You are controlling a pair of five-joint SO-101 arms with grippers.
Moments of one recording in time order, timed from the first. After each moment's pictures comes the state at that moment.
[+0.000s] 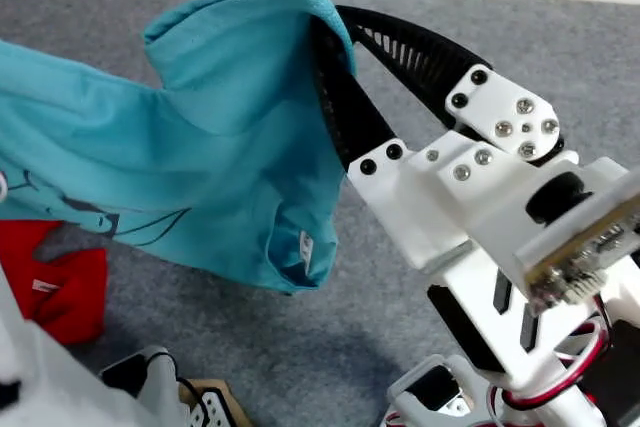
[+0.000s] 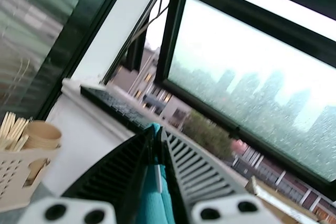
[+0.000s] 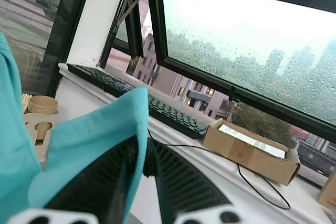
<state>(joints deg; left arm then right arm) -34.2 -42.7 -23.4 55.9 32.6 -39.4 -34.5 -36.6 64.4 21.2</state>
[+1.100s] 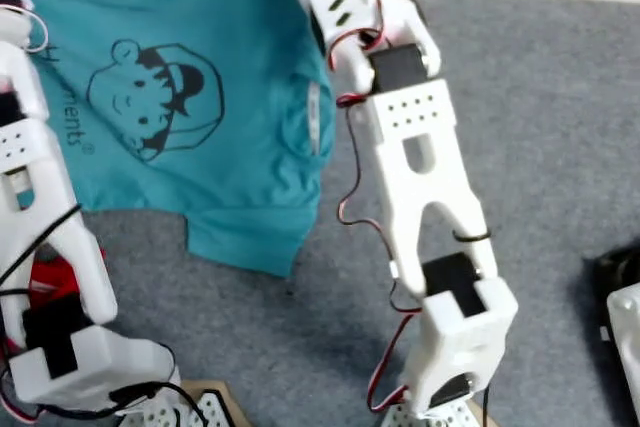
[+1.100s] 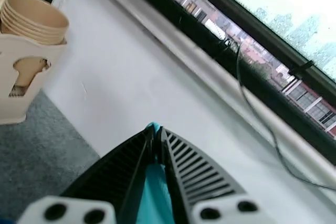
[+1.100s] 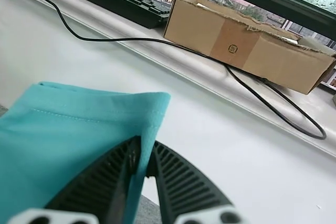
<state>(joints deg) -30.9 -1.3 2.0 6.1 38.1 -22.5 14.5 -36.4 30.2 21.2</state>
